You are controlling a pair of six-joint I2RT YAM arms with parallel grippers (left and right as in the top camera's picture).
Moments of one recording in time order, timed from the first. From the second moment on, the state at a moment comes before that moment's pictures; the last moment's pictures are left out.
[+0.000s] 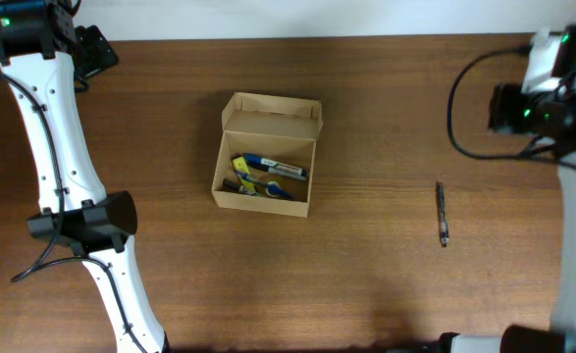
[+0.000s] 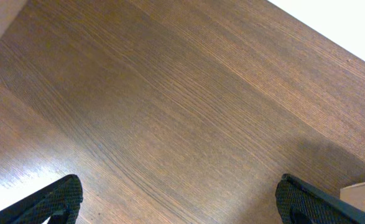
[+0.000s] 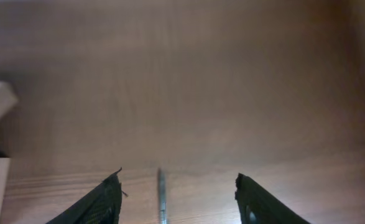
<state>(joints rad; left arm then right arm) 0.16 2.38 2.95 -1.69 -0.27 -0.40 -0.20 1.54 1.70 -1.11 0.01 -0.07</state>
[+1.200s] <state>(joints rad) 0.16 2.38 2.95 -1.69 -0.27 -0.40 -0.22 1.92 1.18 -0.86 -0.02 -0.05</state>
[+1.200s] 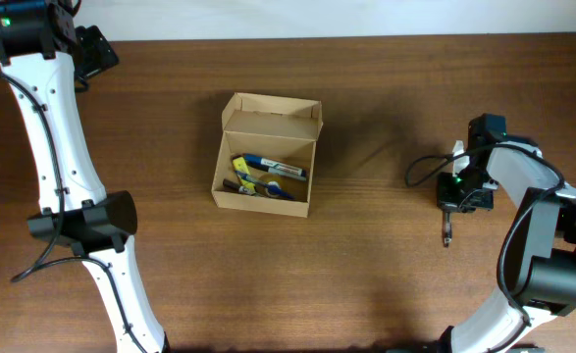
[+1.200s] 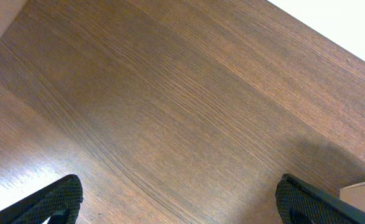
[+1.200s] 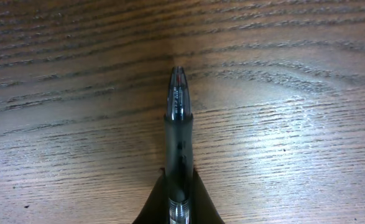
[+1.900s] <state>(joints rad) 0.16 2.38 2.95 -1.69 -0.27 -0.40 0.27 1.90 1.95 -1.24 -0.17 -0.33</state>
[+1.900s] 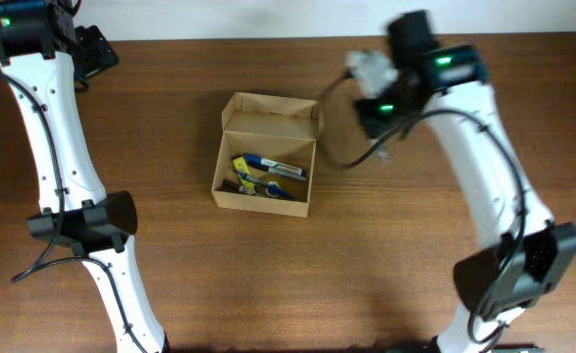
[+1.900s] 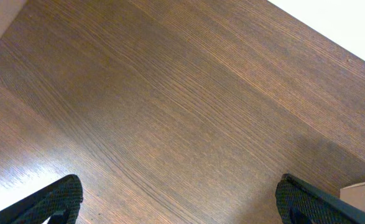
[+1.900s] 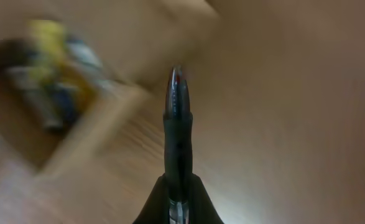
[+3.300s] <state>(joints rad) 0.16 2.38 2.95 -1.69 -0.27 -0.40 0.65 2.34 1.98 -1.12 -0.18 -0.60</state>
